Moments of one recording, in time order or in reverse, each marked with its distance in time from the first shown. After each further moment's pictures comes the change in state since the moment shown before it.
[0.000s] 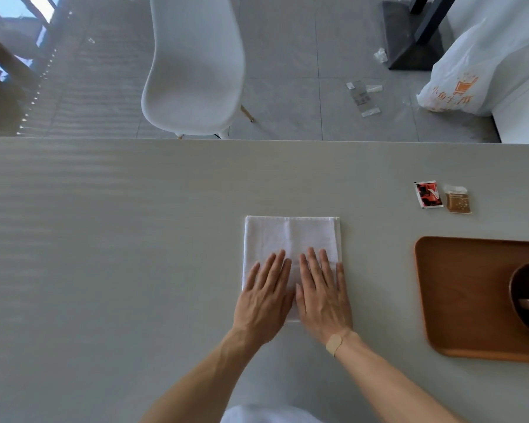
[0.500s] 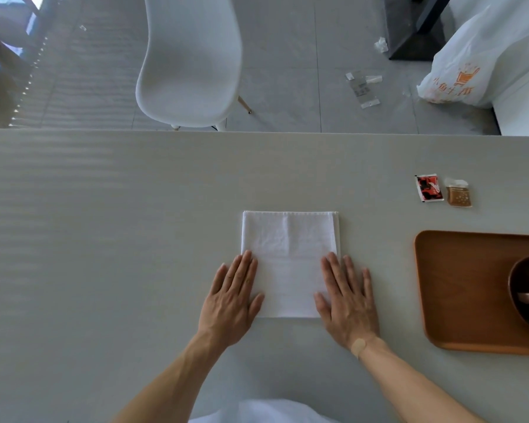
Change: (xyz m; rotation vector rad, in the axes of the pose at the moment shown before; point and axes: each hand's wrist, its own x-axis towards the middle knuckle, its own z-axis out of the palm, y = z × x) left_hand -0.036 -0.057 0.006 0.041 -0.031 -0.066; right_hand -0.026 0.053 0.012 -0.056 -0.079 0.039
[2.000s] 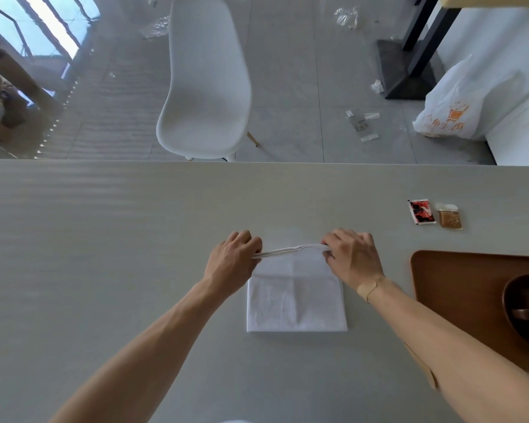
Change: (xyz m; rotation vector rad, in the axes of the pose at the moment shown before) left_hand 0.080 -0.007 -0.121 -0.123 0.138 0.066; right_hand 0.095 -0.004 -0.112 0.051 0.172 -0.120
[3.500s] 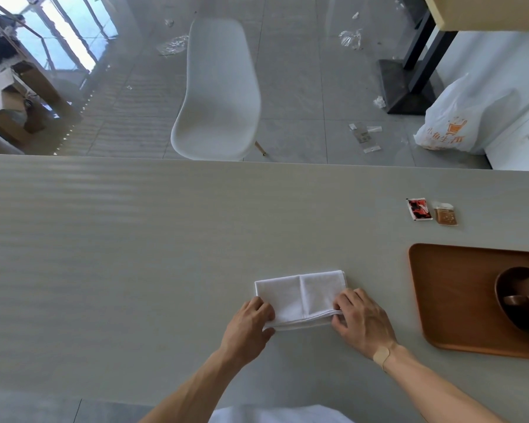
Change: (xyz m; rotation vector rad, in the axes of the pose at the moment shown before) left_hand -0.136 0.035 0.078 -0.237 -0.168 -0.134; right_hand -0.139 -0.014 0.034 0.064 -0.130 -0.020
